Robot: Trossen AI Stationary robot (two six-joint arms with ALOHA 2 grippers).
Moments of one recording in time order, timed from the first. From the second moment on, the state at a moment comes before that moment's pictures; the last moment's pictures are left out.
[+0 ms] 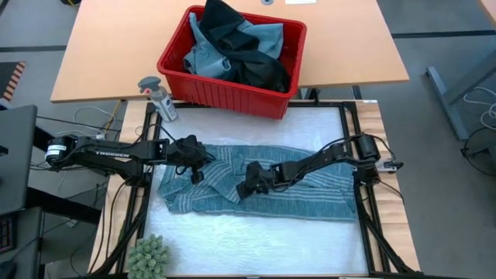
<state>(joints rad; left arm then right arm) 0.14 1.04 0.52 -0.21 -0.12 -0.09 0.12 1.96 1.18 -0.04 0.10 1.17</state>
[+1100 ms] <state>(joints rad) 0.14 1.04 0.52 -0.21 -0.16 -0.11 0.05 1.94 1.18 0.01 0.03 1.10</state>
